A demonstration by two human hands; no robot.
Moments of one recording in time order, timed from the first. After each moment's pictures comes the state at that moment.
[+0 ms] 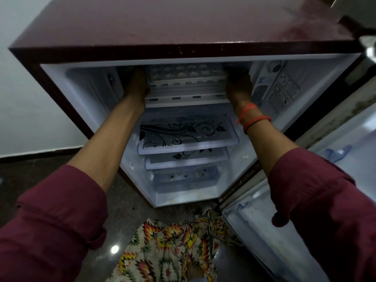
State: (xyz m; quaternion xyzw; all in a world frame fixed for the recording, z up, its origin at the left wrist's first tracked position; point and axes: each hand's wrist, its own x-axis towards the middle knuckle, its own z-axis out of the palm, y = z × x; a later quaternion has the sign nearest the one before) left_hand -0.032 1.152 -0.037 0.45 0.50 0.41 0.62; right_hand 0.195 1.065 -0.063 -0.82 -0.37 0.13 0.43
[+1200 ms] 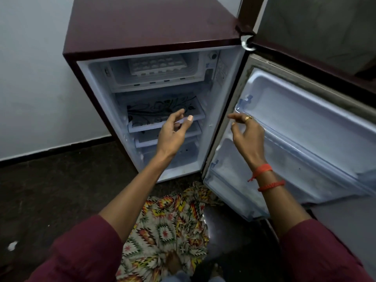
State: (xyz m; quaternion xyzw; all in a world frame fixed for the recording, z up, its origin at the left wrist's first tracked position) left_hand -0.097 0.844 -0.011 0.67 0.37 0.27 0.58; right_hand 0.072 0.712 -0.013 -0.81 -0.37 0.01 0.46
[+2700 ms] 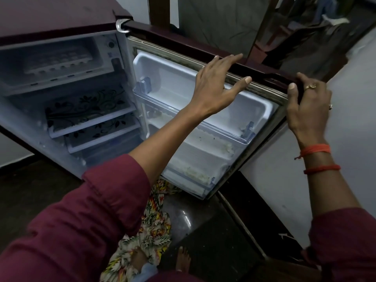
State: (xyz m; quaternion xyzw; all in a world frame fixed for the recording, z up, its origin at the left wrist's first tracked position) left_hand 0.152 0.588 0.095 0.89 0.09 0.25 0.38; right_hand 0.268 0.378 0.074 -0.91 -0.19 -0.24 0.28
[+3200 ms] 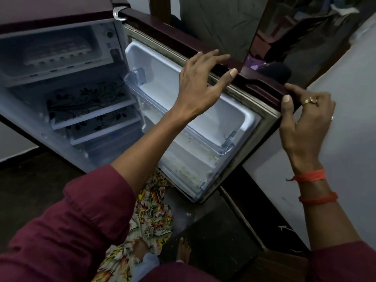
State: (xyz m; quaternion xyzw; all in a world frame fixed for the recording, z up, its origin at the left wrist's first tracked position) left_hand 0.116 0.585 0.090 0.87 0.12 0.29 0.38; right_hand 0.193 0.359 0.067 -0.87 -0.23 -0.26 0.35
